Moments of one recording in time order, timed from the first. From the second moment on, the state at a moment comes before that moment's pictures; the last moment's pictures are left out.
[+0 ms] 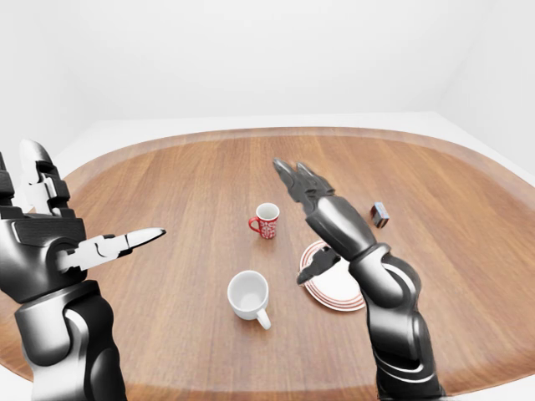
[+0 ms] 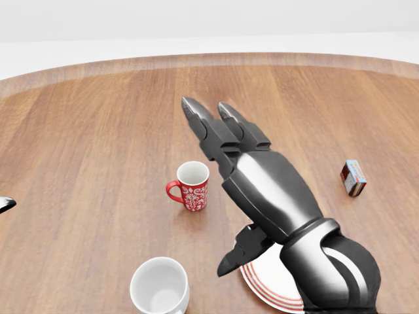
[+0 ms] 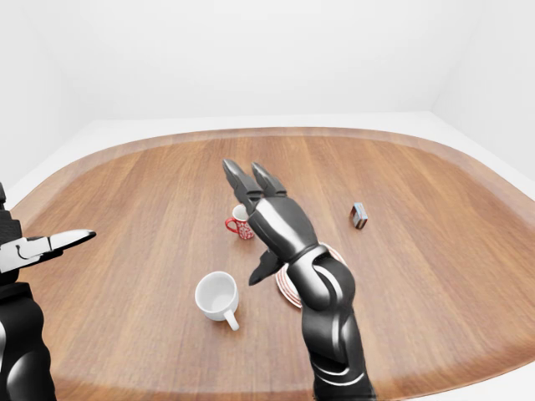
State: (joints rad) left arm -0.05 0.15 0.41 -0.69 -0.29 0.09 0.11; right arm -0.18 -0.01 0.13 -0.60 -0.83 0.09 0.57
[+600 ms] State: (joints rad) left arm -0.06 0.16 0.42 -0.68 -0.31 0.09 0.12; right arm -0.26 0.33 0.43 -0.06 -1.71 0.09 0.70
